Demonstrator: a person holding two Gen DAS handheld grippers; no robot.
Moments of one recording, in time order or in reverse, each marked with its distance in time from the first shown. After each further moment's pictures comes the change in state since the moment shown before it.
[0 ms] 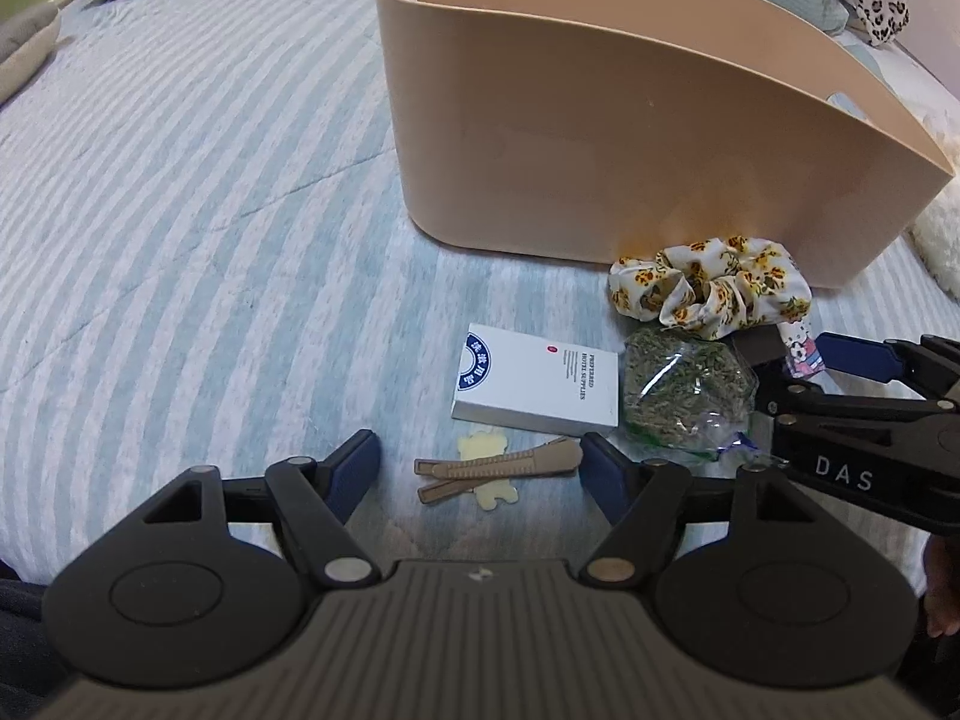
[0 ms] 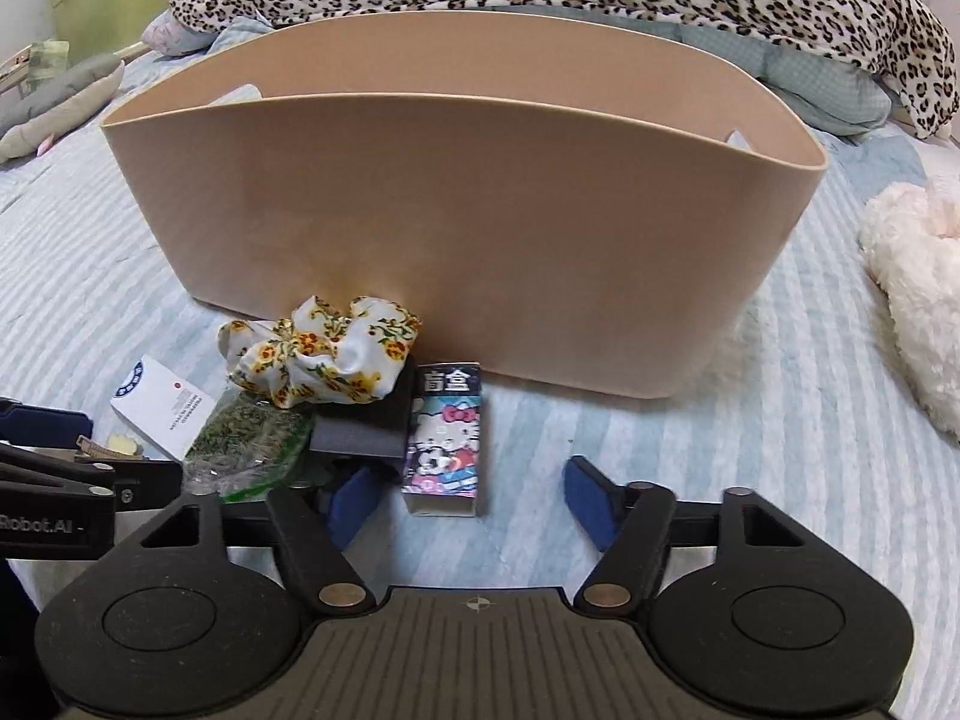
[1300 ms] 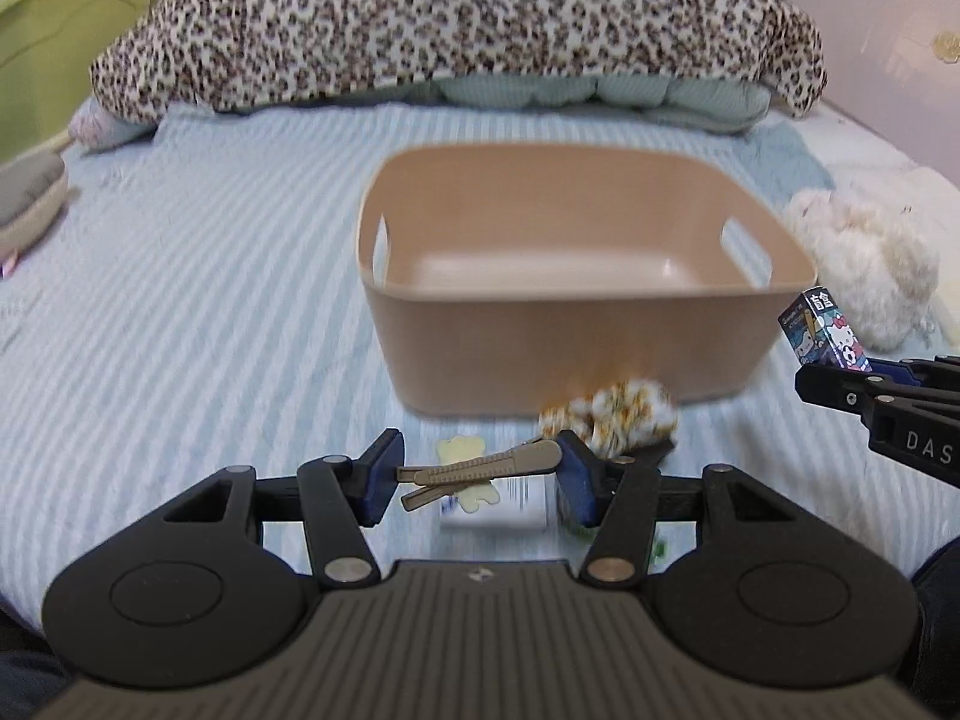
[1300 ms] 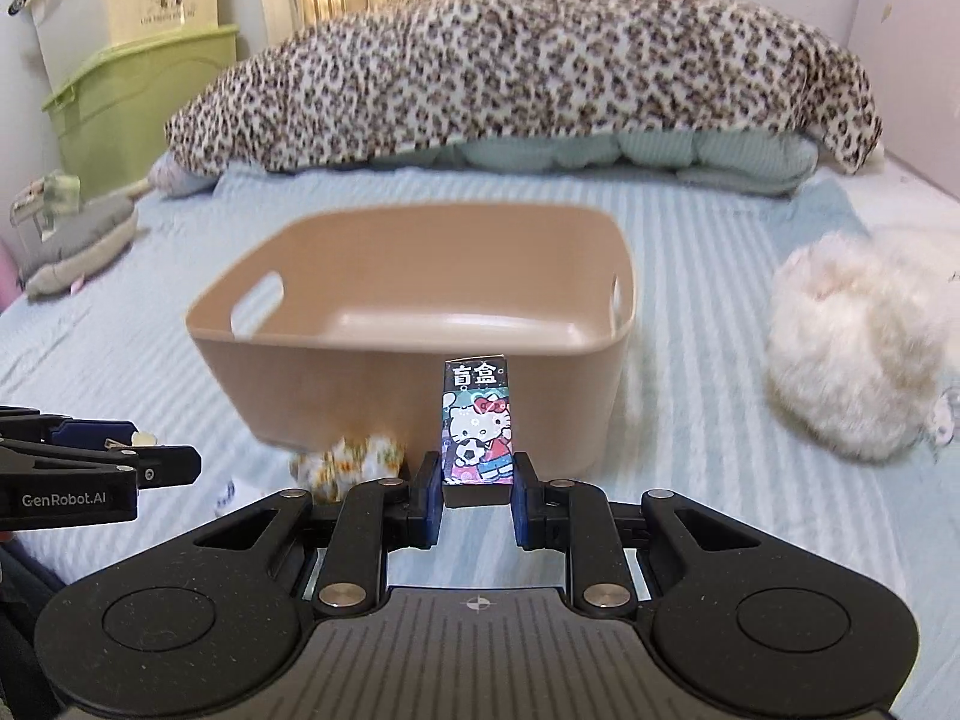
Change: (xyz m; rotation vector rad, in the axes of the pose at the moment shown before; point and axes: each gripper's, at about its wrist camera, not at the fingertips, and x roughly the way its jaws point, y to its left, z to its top) left arm -0.095 -0.018 0.022 0.106 -0.266 -0.013; right arm -0.114 -0.034 0.013 0.120 -0.220 0.024
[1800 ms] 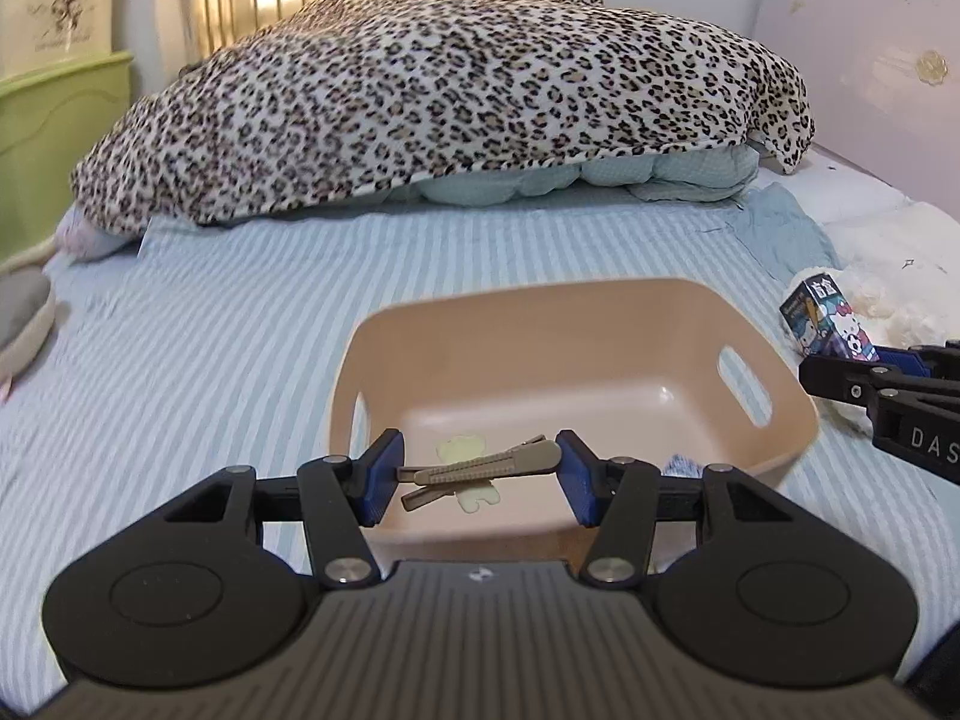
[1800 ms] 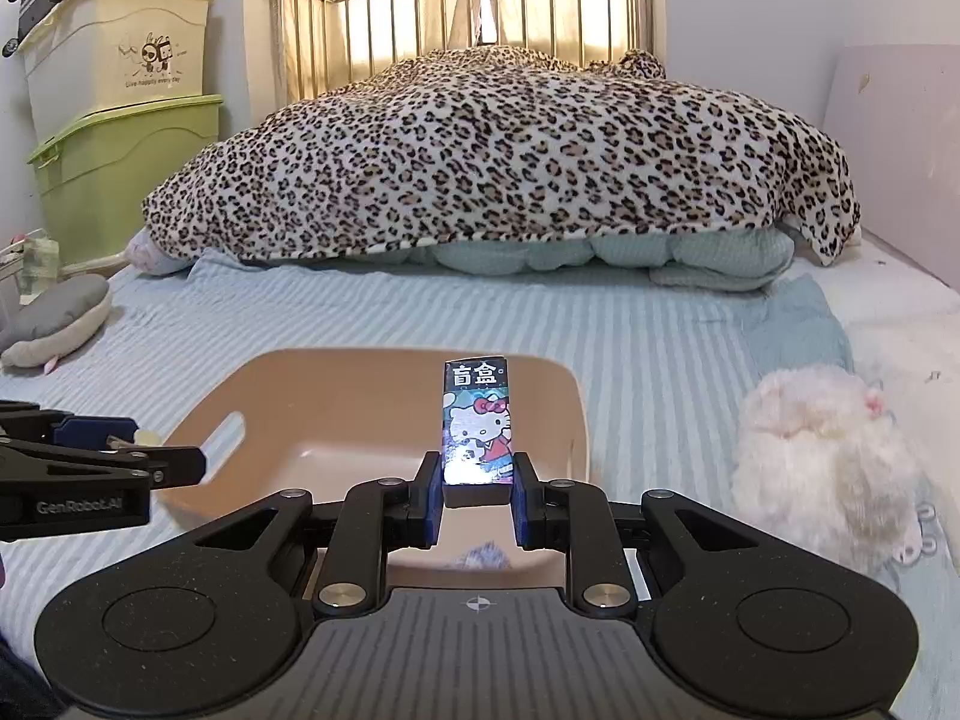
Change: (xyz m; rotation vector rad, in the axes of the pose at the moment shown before) left arm 0.019 -0.026 0.079 0.083 -0.133 0.021; right arm 0.007 -0.020 0.065 -0.012 -0.147 -0.051
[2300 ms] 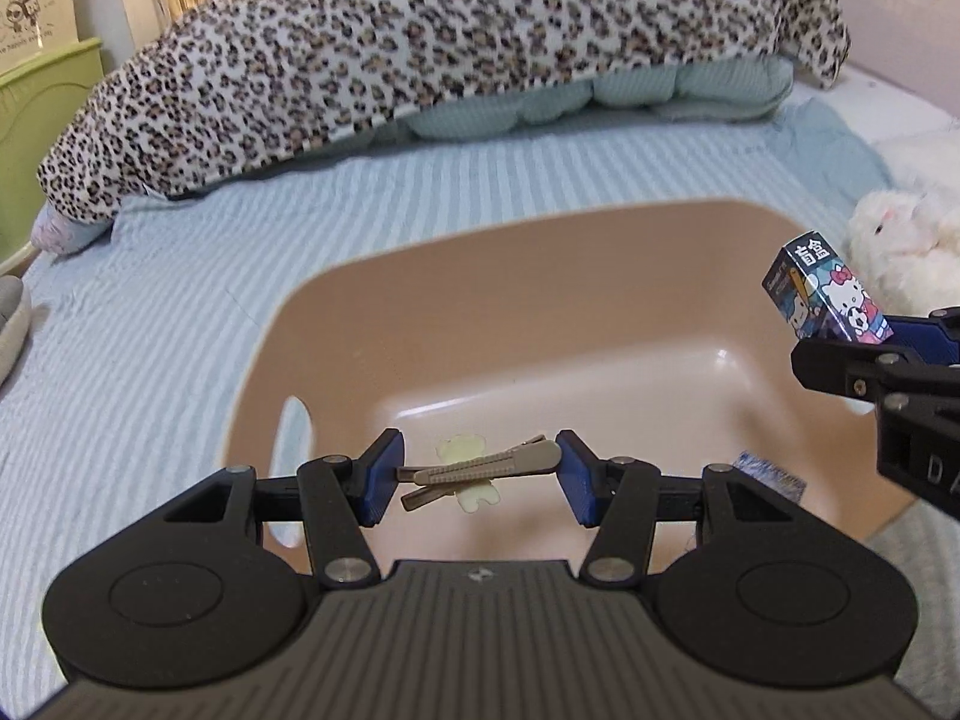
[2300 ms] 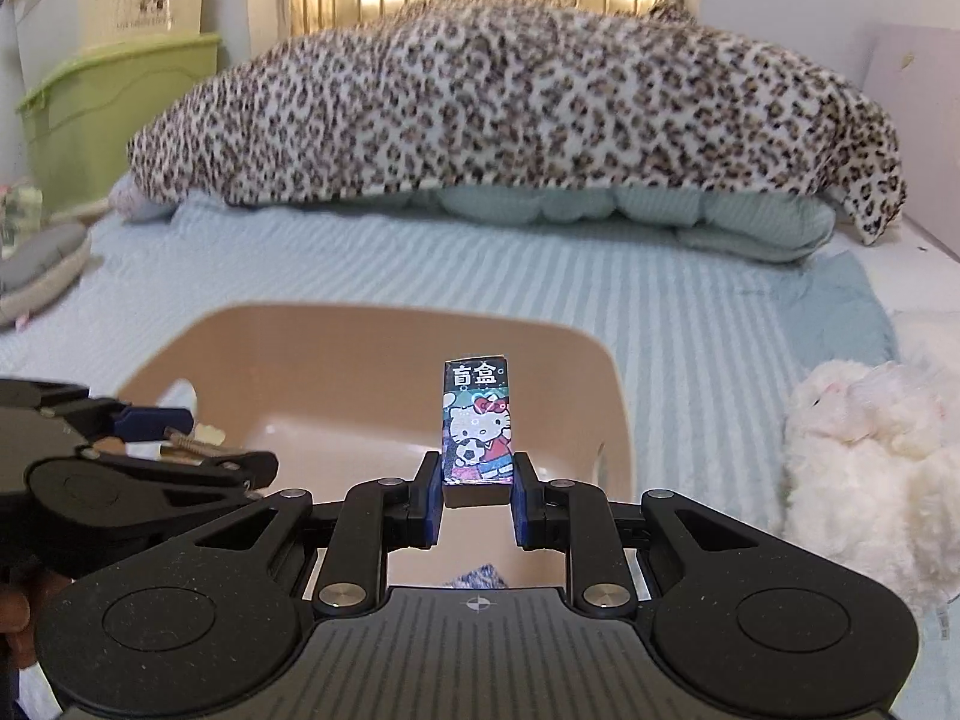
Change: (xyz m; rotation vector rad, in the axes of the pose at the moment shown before) left arm 0.110 -0.026 -0.003 0.063 0.139 0.060; right arm 0.088 0.004 0.005 -0.051 0.123 0.005
